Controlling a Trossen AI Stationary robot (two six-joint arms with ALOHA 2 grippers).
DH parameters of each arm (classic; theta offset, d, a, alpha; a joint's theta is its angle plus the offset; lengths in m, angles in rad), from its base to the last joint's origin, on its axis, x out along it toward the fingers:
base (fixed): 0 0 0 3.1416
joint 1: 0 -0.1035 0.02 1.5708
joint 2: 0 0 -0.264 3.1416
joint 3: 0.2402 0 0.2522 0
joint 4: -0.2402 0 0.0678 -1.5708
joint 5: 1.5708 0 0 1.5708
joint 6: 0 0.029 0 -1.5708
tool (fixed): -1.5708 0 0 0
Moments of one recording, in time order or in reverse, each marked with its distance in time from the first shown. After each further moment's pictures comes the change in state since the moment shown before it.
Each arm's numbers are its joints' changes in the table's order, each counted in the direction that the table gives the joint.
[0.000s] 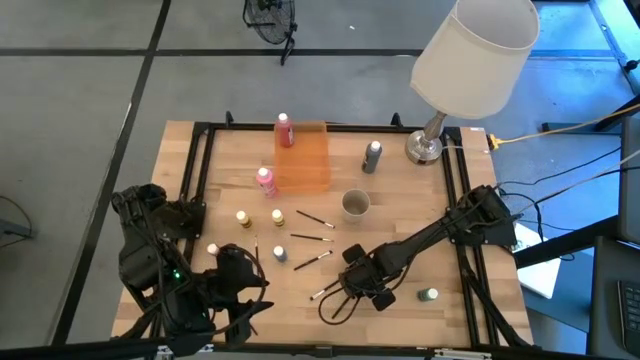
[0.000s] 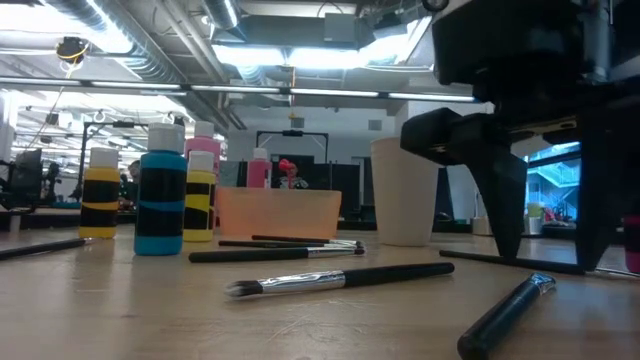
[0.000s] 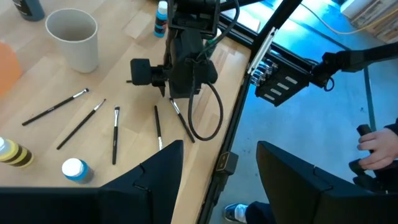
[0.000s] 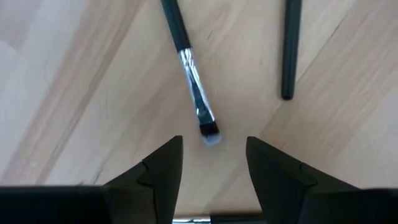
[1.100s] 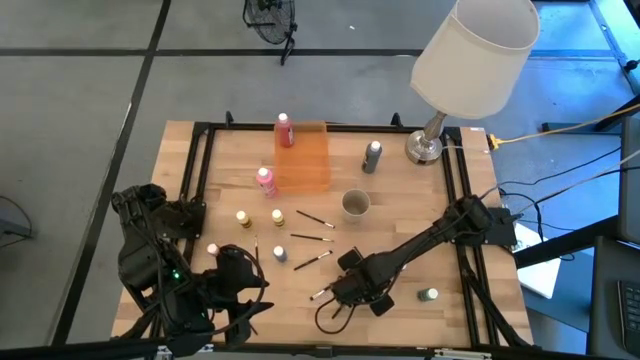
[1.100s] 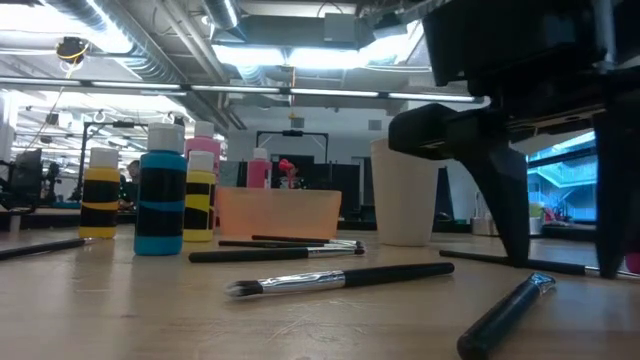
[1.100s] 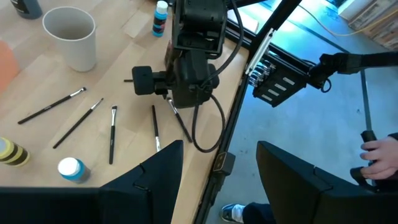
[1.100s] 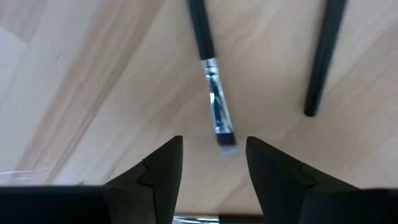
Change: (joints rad) left arm 0.003 0.000 0.000 0.008 0.005 -0.008; right arm -0.016 0.130 0.205 -0.207 0.001 -0.050
